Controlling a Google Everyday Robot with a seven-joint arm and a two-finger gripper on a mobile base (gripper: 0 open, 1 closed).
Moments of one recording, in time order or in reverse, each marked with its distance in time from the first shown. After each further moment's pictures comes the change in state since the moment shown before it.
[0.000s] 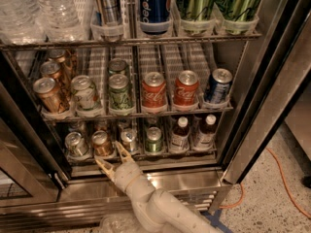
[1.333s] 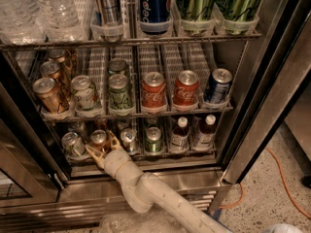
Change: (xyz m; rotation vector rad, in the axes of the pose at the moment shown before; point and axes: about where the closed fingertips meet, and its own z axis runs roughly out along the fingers) arm 0.007 0.008 0.066 -0.061 -0.021 0.020
